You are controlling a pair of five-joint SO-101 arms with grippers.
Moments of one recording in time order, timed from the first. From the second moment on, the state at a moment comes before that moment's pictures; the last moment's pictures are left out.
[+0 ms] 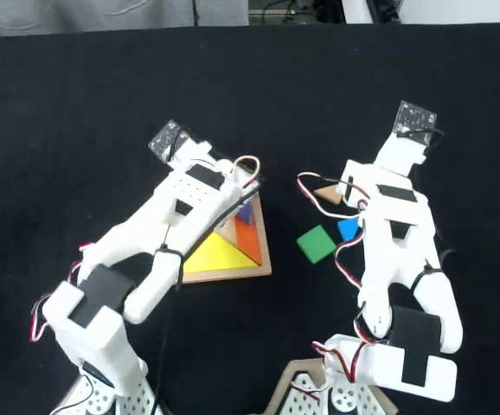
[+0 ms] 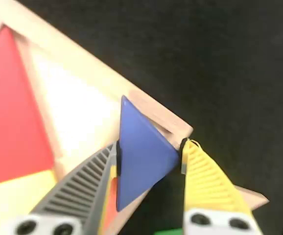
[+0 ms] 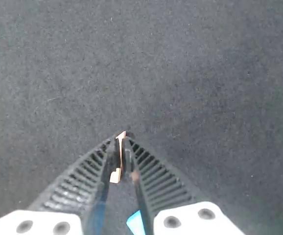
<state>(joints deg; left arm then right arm) 23.6 12.2 19.7 42.5 72.5 12.6 -7.7 44.9 26.8 -11.2</state>
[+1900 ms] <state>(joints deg) 21.5 8.2 18.6 38.0 63.1 12.3 -7.7 44.9 26.8 -11.2</state>
